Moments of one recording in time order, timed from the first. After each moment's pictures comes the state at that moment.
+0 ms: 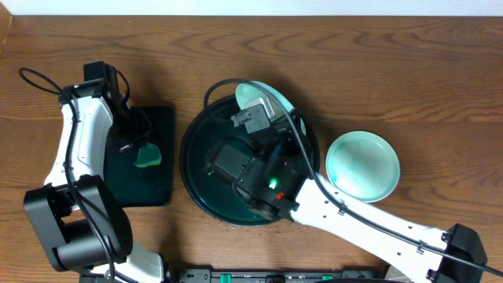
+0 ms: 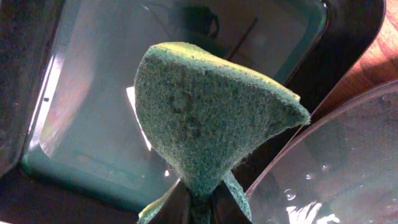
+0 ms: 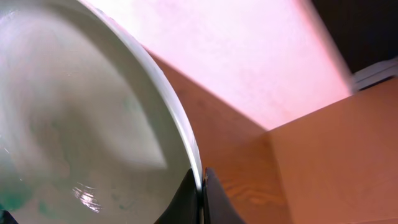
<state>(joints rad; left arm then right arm) 0.23 1.75 1.33 -1.10 0.07 -0.31 1.08 1.65 1.44 -0.95 1.27 0.34</state>
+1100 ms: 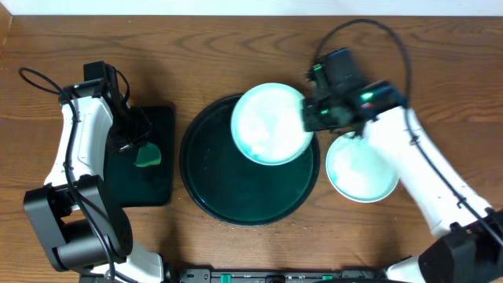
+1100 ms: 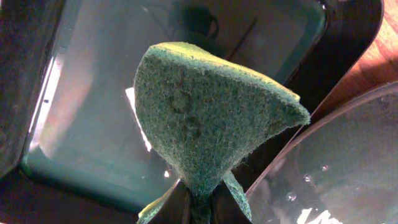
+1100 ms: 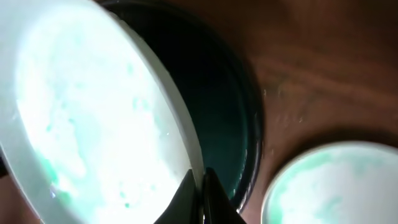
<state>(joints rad) 0.23 1.75 1.33 -1.09 0.07 -0.31 0.39 1.65 1.44 -0.95 -0.16 0.30</state>
